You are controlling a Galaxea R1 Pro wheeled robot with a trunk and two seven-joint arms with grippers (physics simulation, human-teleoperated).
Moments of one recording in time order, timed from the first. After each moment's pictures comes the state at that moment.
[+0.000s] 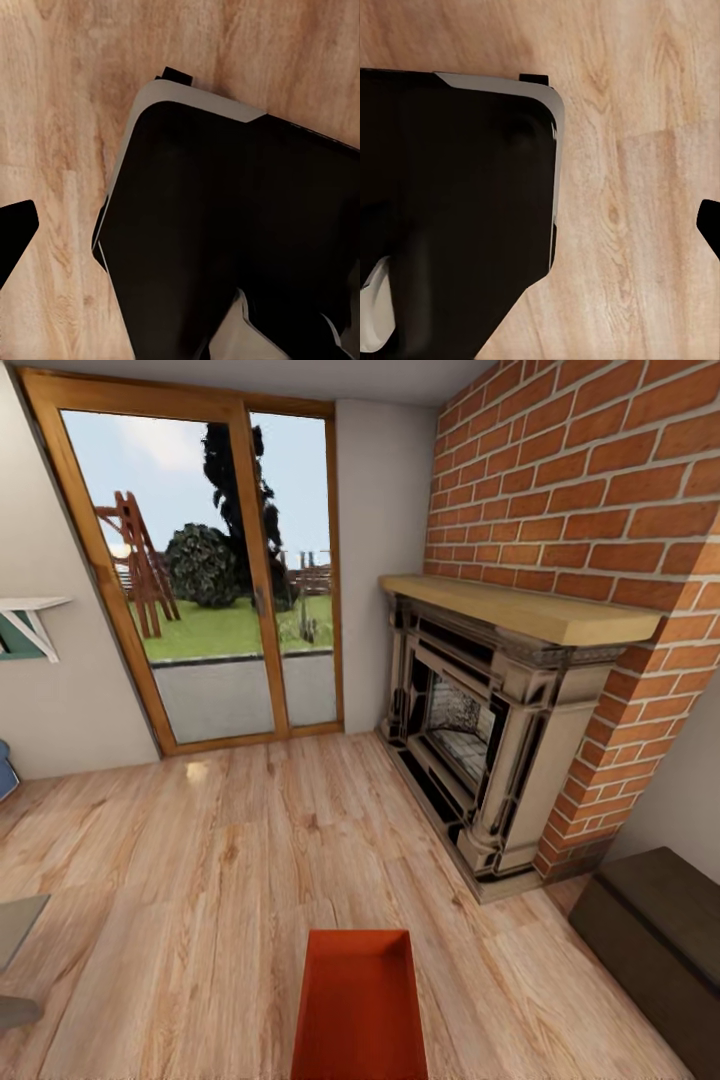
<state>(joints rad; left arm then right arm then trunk) -0.23 0.01 -0.11 0.00 0.46 0.03 0.03 -0.16 -0.05 0.01 0.02 0.04 -0.11 0.02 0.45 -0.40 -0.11</state>
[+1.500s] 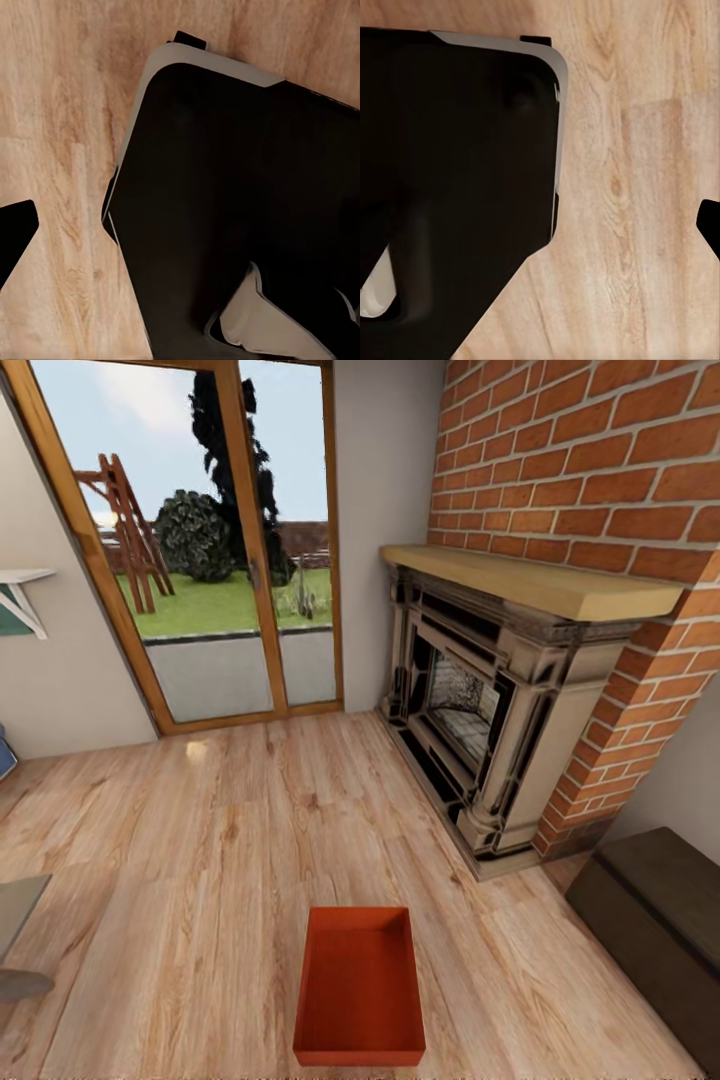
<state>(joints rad) -0.23 0.01 -0.11 0.00 0.46 0.03 0.03 -0.16 -0.05 0.01 0.02 0.04 -0.11 0.02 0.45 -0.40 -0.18</state>
